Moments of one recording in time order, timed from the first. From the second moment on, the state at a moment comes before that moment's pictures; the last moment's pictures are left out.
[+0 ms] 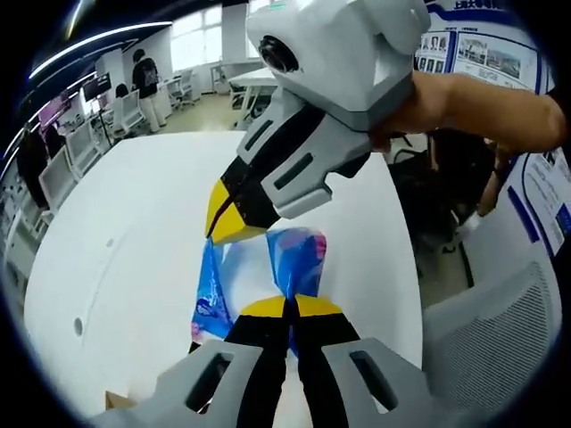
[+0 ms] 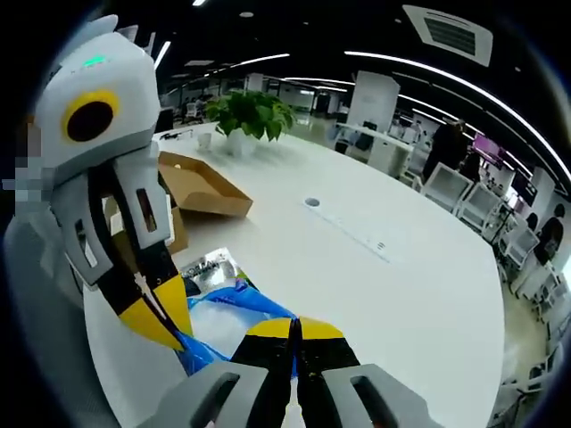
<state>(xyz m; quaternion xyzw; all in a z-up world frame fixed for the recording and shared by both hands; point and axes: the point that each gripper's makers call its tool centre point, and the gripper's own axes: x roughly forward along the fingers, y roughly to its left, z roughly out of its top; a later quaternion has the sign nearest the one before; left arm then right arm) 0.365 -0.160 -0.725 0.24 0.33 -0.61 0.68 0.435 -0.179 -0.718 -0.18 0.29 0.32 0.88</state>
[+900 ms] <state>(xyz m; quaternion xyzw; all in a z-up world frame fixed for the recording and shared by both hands) 0.380 -0.202 -0.775 0.23 0.37 -0.62 0.65 0.448 -0.224 -0.765 -0.17 0.33 0.31 0.87</state>
